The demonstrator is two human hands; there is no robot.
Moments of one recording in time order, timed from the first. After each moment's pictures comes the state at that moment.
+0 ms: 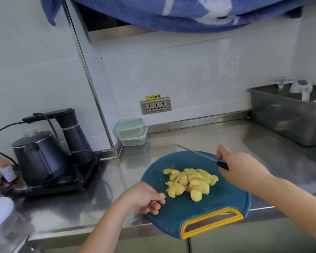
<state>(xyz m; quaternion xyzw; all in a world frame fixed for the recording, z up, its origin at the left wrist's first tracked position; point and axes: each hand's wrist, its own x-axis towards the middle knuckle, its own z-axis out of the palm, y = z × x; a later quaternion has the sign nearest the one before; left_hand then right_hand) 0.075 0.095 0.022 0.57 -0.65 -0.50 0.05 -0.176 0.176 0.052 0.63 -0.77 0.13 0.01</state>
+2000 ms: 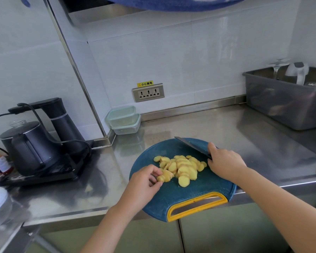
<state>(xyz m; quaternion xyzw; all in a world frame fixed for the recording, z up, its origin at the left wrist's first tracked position) 0.056 0.113 -0.018 0.45 -0.82 -0.23 0.27 -0.202 0.141 -0.010 0.62 -0.78 0.08 -0.02</state>
